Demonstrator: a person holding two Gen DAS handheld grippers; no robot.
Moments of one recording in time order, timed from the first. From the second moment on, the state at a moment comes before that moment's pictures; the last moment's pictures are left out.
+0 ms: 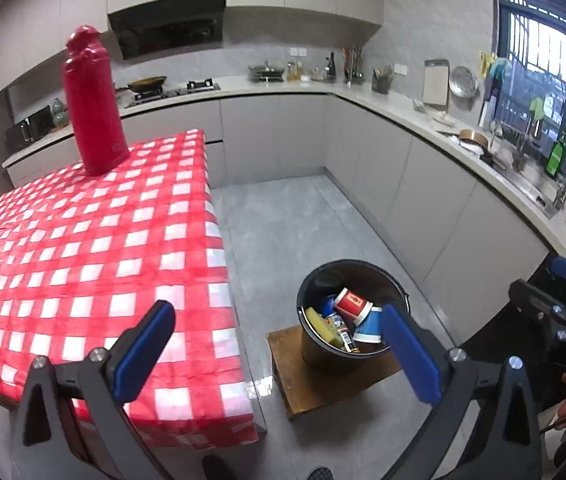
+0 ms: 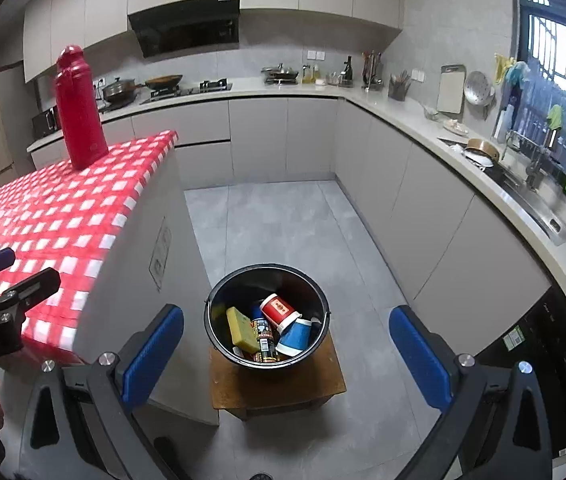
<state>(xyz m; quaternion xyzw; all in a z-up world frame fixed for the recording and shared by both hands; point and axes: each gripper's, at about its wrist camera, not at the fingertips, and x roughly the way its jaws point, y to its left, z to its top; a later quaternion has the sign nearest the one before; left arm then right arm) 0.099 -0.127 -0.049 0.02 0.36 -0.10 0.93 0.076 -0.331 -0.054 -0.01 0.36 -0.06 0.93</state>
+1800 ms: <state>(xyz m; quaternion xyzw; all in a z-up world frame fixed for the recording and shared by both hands) 0.078 -0.133 -0.032 0.01 0.33 -0.09 0.94 0.068 -0.321 -0.036 -0.01 0.33 -0.04 0.94</state>
